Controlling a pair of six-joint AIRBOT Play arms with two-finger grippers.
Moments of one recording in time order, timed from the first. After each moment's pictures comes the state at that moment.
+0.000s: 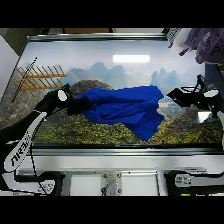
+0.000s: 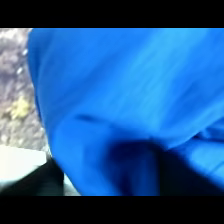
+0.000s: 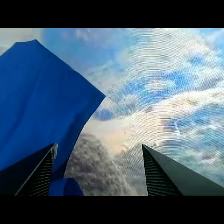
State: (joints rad) left arm -0.19 -1.54 1.08 1.20 -0.86 -1.97; right arm -0.34 -1.53 1.07 -0.81 0.76 1.25
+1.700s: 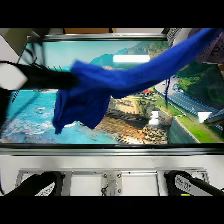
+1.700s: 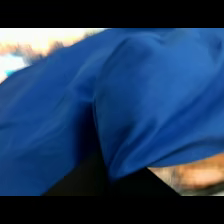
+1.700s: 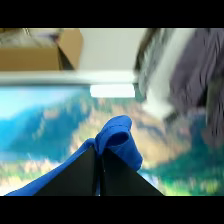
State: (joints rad) left arm -0.36 -1.13 1.39 1.41 -1.23 -1.68; right arm -0.27 -1.25 1.75 -1.19 0.86 1.28
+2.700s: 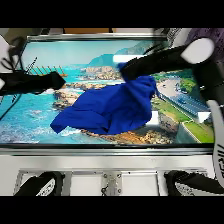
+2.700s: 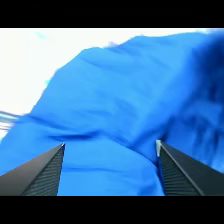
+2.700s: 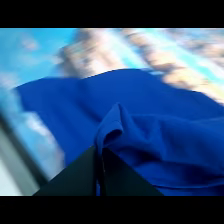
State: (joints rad) left arm -0.01 -1.00 1.33 1.27 -1.20 -1.67; right arm 0.41 -1.39 1.71 -0.89 1.19 1.16
